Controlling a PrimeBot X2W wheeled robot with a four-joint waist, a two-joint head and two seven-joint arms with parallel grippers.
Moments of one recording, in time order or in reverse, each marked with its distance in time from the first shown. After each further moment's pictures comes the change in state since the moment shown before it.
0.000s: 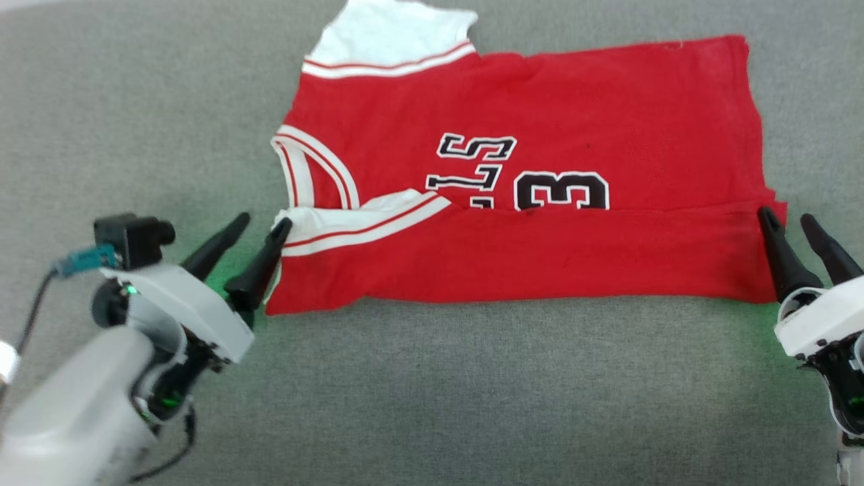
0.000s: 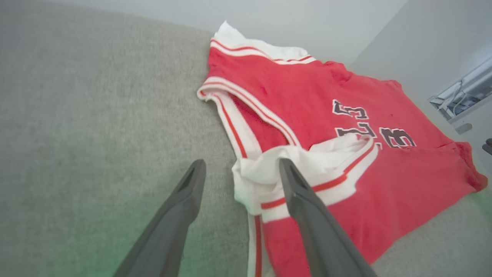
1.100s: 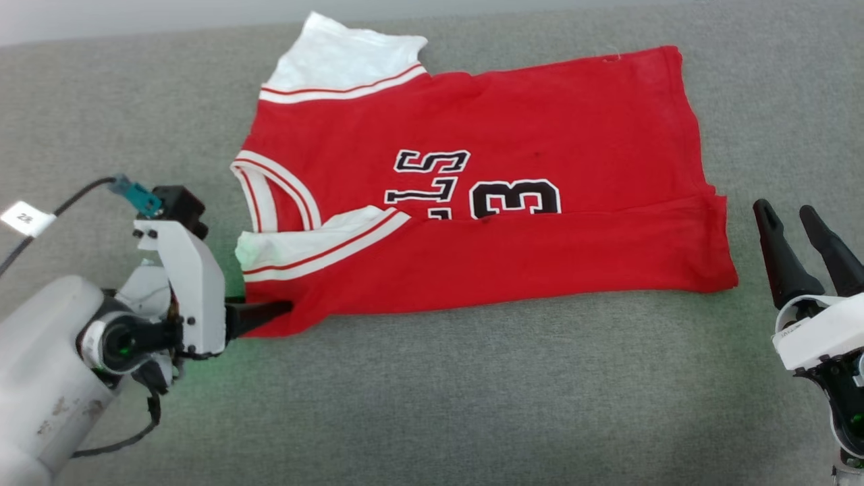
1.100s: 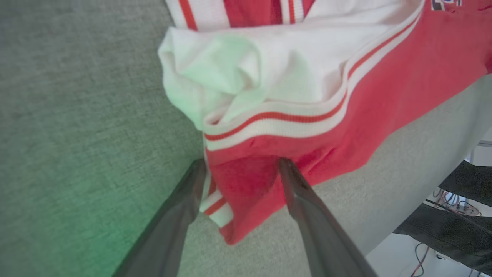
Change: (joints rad) left arm -0.171 0.131 -0.150 -0.040 -0.240 0.091 0.866; right arm 0.079 0.048 -0.014 -0.213 -0.001 0.000 0.038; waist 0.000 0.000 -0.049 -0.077
